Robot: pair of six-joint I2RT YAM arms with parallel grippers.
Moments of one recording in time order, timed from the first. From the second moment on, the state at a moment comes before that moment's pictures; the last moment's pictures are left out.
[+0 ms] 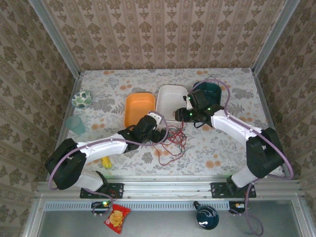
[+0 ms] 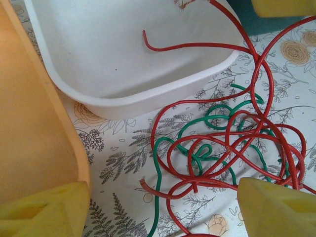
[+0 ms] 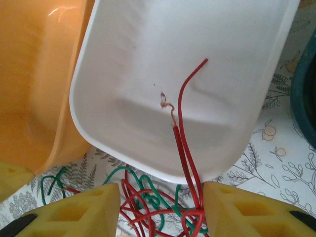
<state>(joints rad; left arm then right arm) -0.91 1.41 0.73 -0.03 -0.12 -0.28 0.46 1.55 1.08 -0.42 -0.16 0.44</state>
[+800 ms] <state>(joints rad) -0.93 1.44 0.74 -0.02 -0.13 -0.27 0.41 1.52 1.04 -0.48 -0.03 0.47</state>
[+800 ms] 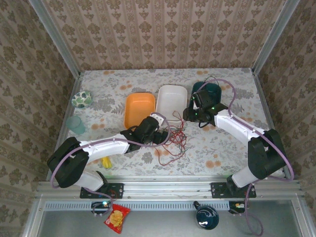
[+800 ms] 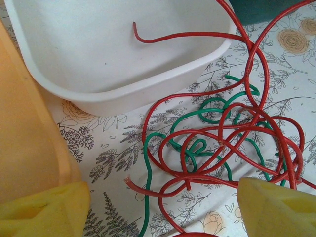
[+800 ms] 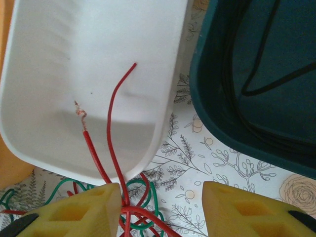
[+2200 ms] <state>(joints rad) -0.95 1.50 0.78 -0.03 -0.11 -0.21 0.40 1.09 1.17 -0.48 -0.19 0.39</state>
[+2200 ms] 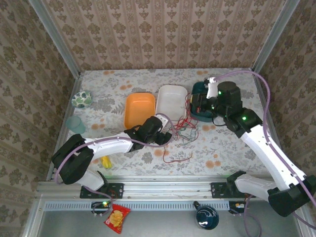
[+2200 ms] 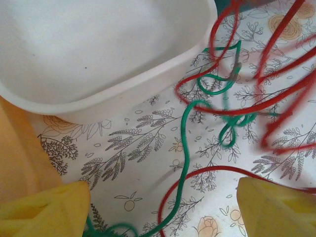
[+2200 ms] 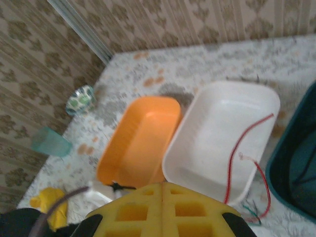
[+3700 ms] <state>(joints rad) -0.87 1.46 0.88 0.36 0.13 -0.17 0.40 1.17 1.10 -0.51 -0.54 0.37</state>
